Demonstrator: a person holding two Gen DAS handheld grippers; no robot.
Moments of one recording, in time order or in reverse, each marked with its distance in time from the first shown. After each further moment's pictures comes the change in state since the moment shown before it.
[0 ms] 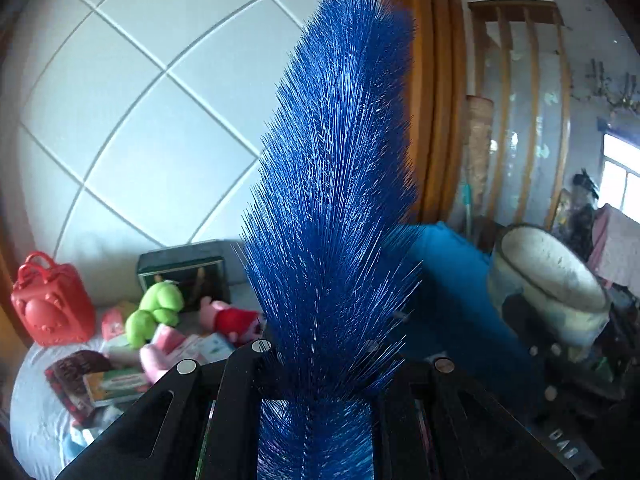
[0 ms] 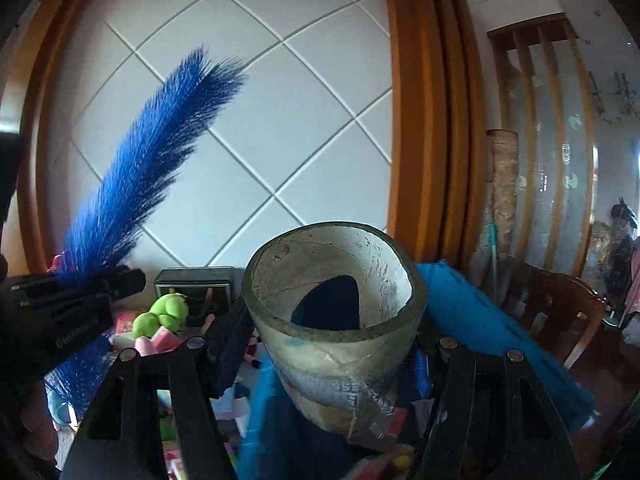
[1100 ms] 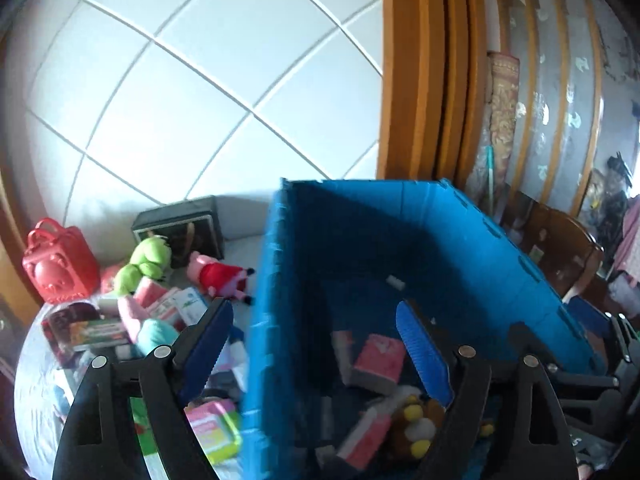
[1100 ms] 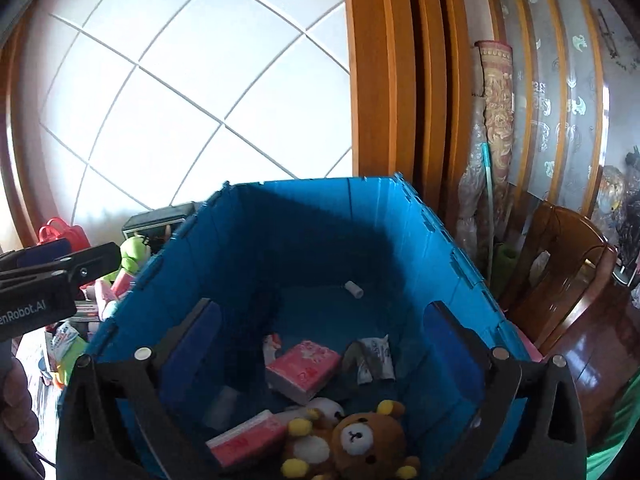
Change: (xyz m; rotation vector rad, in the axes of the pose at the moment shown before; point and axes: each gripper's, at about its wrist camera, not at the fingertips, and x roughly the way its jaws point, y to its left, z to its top) left arm 0.011 -0.088 -0.044 -0.025 0.103 0.208; right arm 0.048 -0.157 -0.056 0.061 0.256 0.096
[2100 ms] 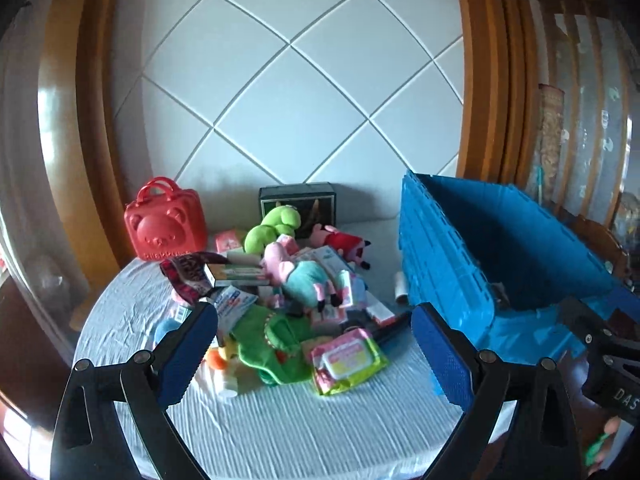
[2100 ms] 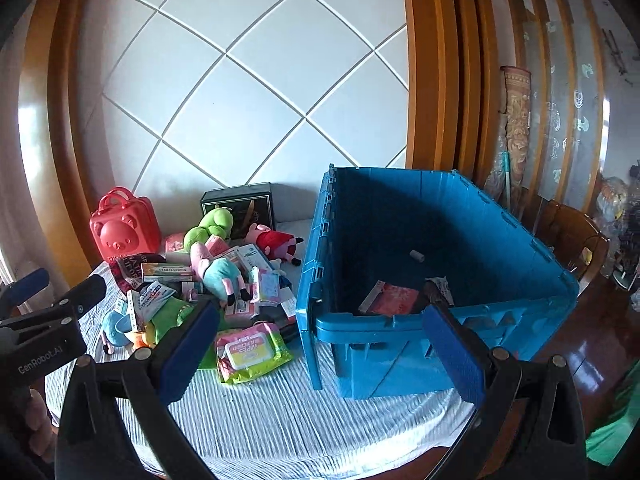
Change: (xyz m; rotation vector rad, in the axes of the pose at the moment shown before) left arm -0.168 0.193 -0.118 -0.083 -0.033 0.154; right arm -0.166 0.202 -0.073 -0.043 0.015 0.015
